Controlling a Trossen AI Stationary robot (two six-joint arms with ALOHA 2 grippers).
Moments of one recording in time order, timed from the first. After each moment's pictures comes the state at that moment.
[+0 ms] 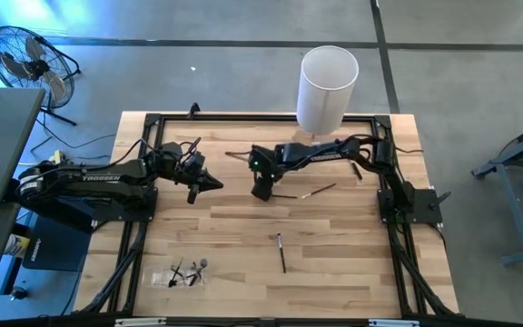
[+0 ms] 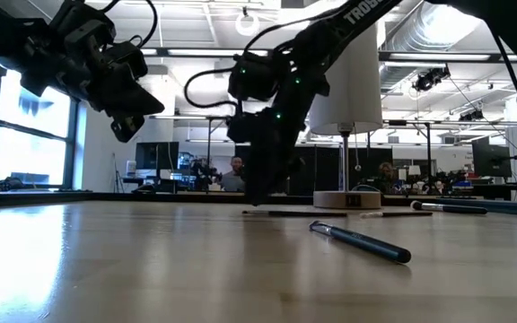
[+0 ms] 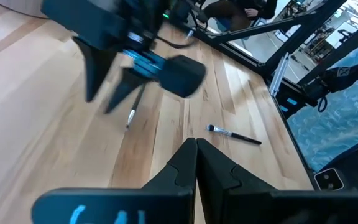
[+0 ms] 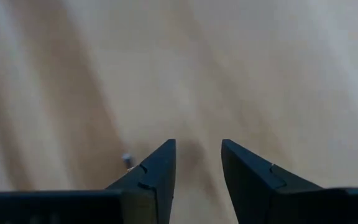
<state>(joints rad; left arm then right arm) 0.36 0.89 0.29 0.28 0.50 -0.35 -0.20 2.12 1.51 -0.53 -0.08 0.25</state>
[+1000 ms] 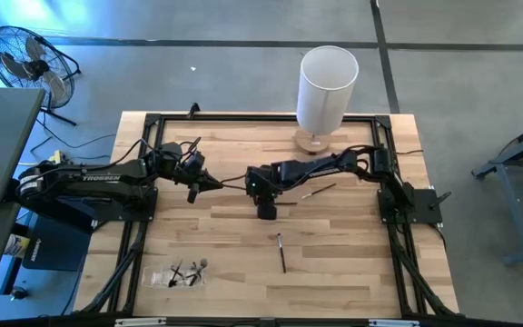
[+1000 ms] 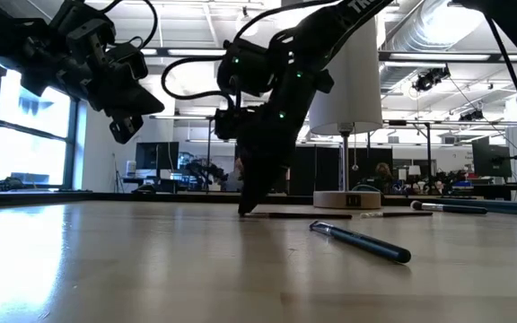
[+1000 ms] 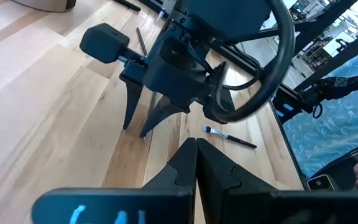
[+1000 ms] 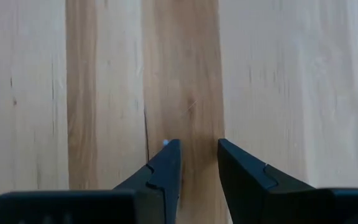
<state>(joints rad) 0.36 0.89 0.29 0.28 0.50 -0.40 -0.06 2.16 1.49 -0.50 -0.07 0.01</state>
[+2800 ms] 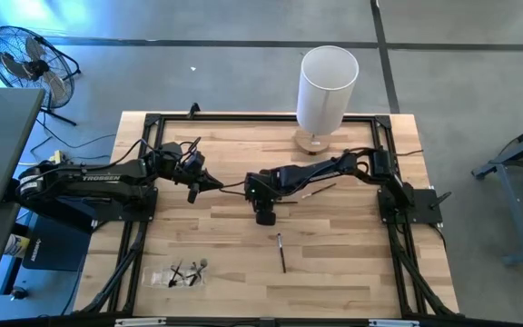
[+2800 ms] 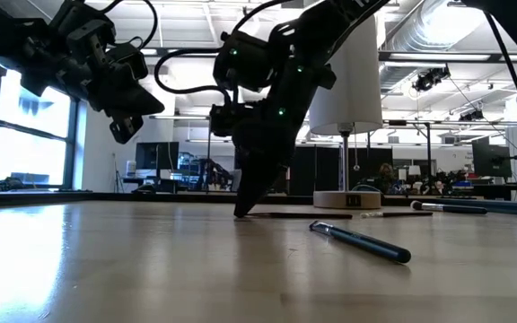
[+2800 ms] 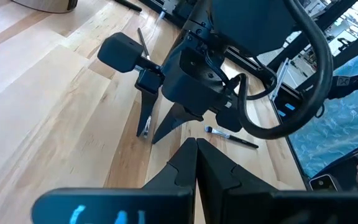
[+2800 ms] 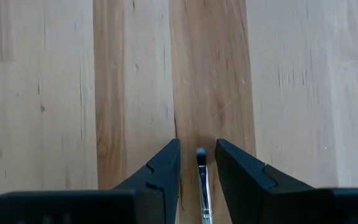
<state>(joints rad) 0.36 0.89 0.28 0.28 0.49 -0.39 -0.05 2.15 1.49 -0.50 0.00 0.02</state>
